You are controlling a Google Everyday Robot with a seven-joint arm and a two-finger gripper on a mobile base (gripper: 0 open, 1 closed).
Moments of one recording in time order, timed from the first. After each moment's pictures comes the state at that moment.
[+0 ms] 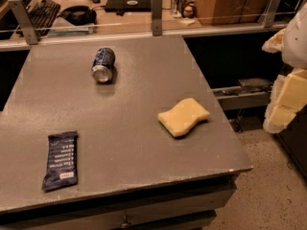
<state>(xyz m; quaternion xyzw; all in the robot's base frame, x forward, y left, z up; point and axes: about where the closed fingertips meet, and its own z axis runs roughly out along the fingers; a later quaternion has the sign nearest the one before) 0.438 -0.217 0.976 -0.60 0.78 -0.03 0.16</state>
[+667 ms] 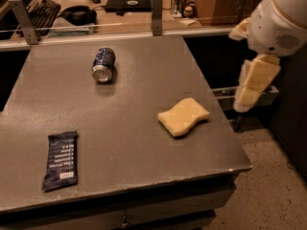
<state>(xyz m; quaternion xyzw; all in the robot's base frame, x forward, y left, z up) 0.492 -0.167 0.971 -0.66 0.73 -0.01 0.20</state>
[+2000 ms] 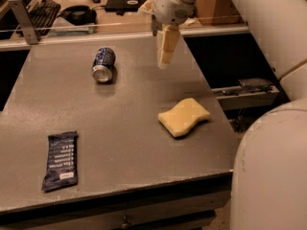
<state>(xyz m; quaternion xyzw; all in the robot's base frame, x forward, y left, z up) 0.659 0.000 0.954 -0.80 0.53 0.05 0.26</state>
